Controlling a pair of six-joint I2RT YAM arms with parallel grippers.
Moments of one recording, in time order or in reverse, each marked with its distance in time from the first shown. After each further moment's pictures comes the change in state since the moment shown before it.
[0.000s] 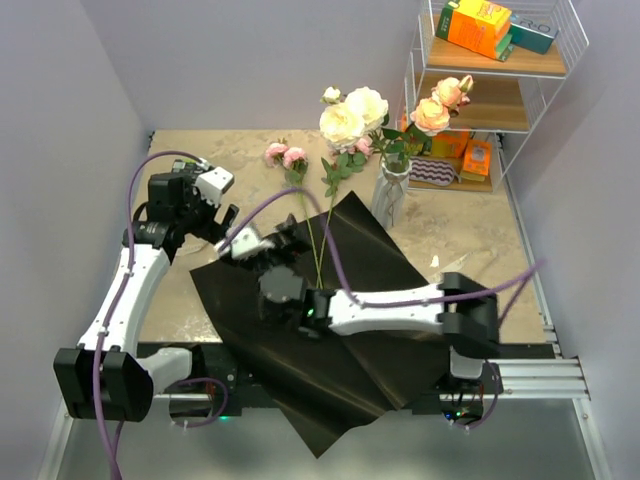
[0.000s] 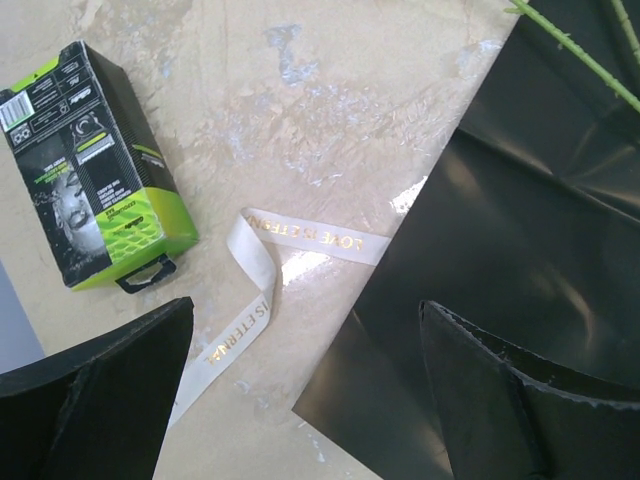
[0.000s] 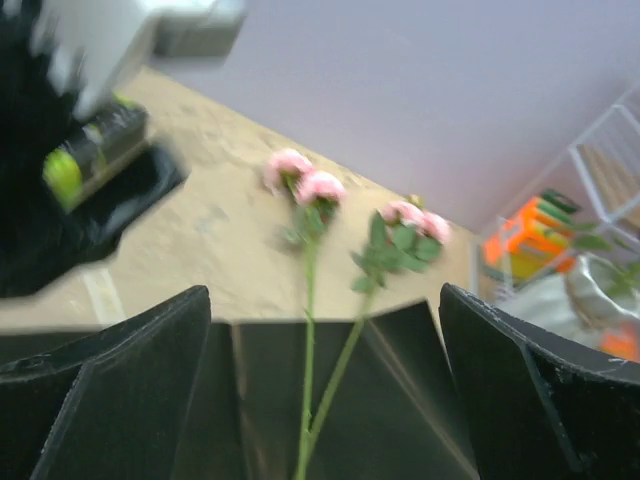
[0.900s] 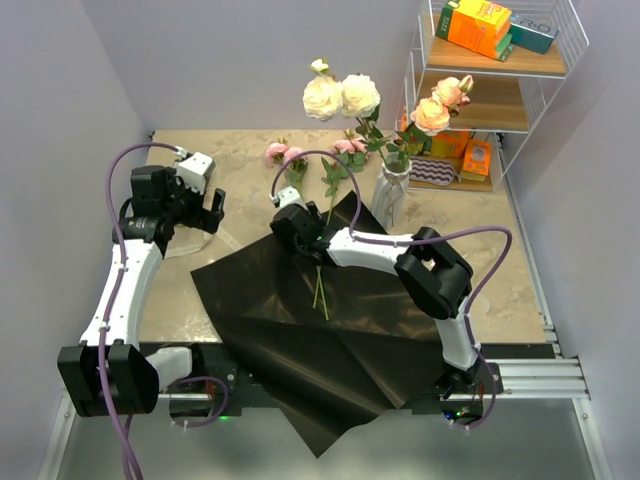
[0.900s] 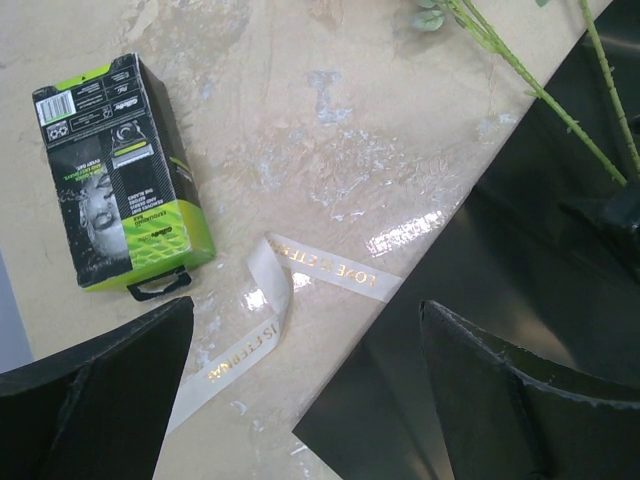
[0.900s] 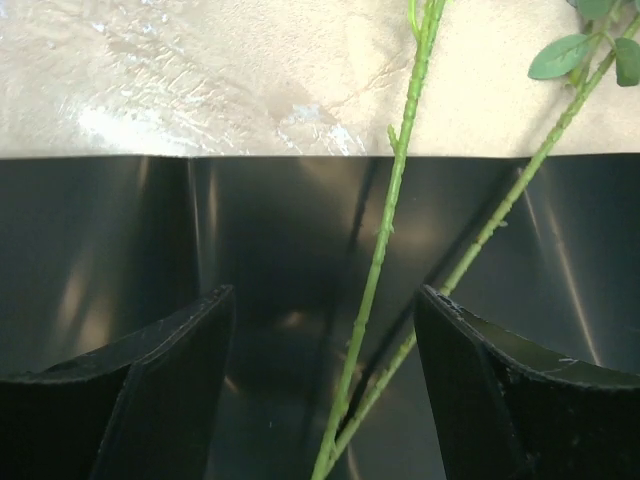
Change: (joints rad) left arm 0.107 0.027 0.034 0.071 0.081 -0.106; right arm -0.484 0.188 0.116 -0.931 -0.763 0.891
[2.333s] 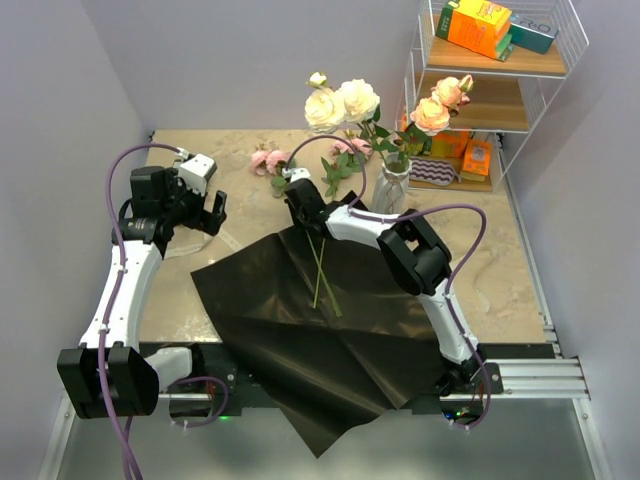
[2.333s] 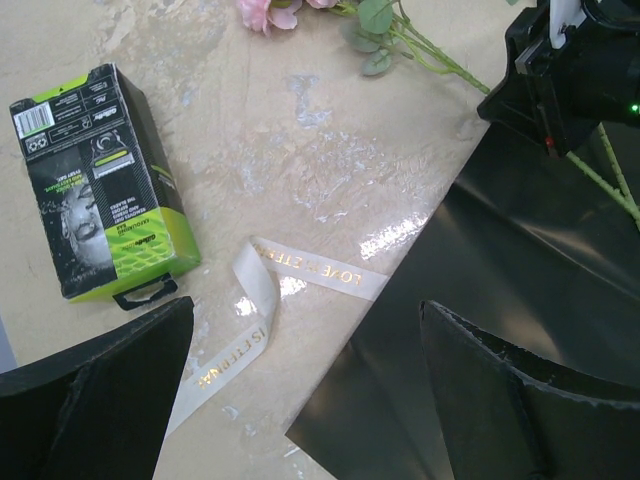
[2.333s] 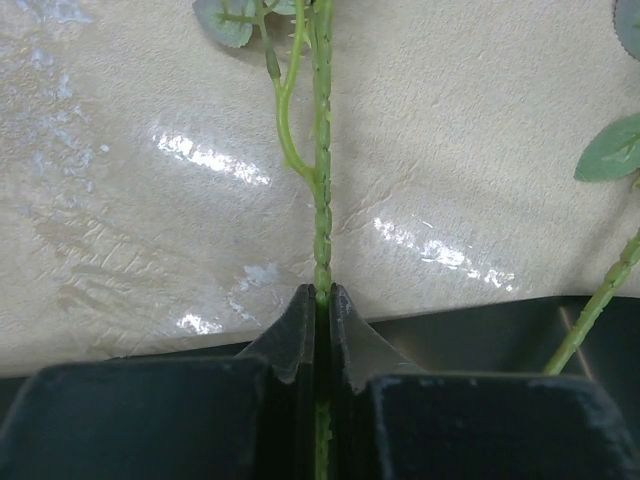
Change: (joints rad) left arm 0.000 -0.009 0.000 -0.016 0.045 0.015; right arm -0.166 0.248 0.245 0.030 -0.210 0.092
